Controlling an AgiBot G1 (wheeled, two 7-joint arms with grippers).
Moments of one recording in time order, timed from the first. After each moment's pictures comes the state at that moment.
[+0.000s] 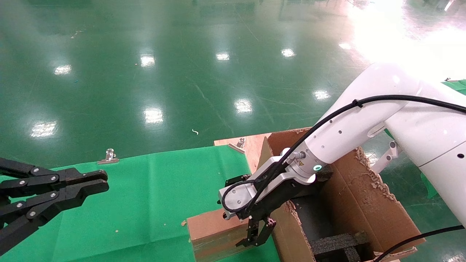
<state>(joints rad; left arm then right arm) -1.08 0.60 0.32 -1.27 0.70 1.48 -0.16 1.64 -0.94 -1.00 1.05 -1.53 -1.57 0.07</state>
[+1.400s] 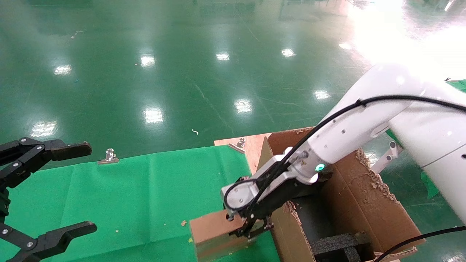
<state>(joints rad) -1.08 0.60 0.32 -1.27 0.70 1.48 -0.16 1.69 -0.93 -0.99 1.00 -1.49 -1.58 0.06</state>
